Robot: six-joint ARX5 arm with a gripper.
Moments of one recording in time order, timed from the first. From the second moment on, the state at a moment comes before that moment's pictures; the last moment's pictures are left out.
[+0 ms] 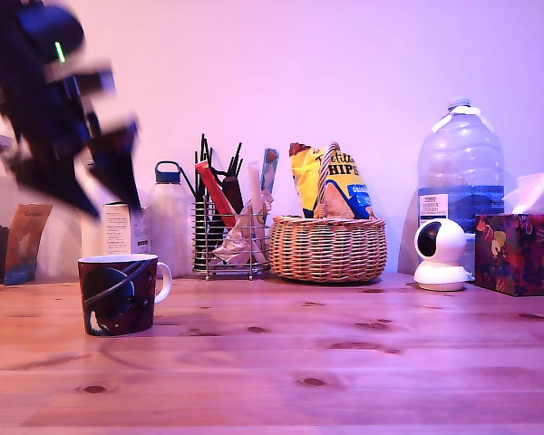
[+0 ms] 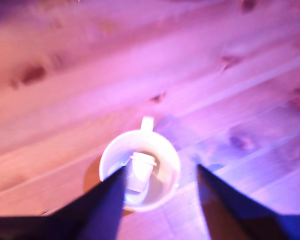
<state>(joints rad) -0.24 1.44 1.20 -0.54 0.23 0.06</state>
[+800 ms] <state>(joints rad) -0.19 0.98 0.60 -0.10 0.19 -0.06</state>
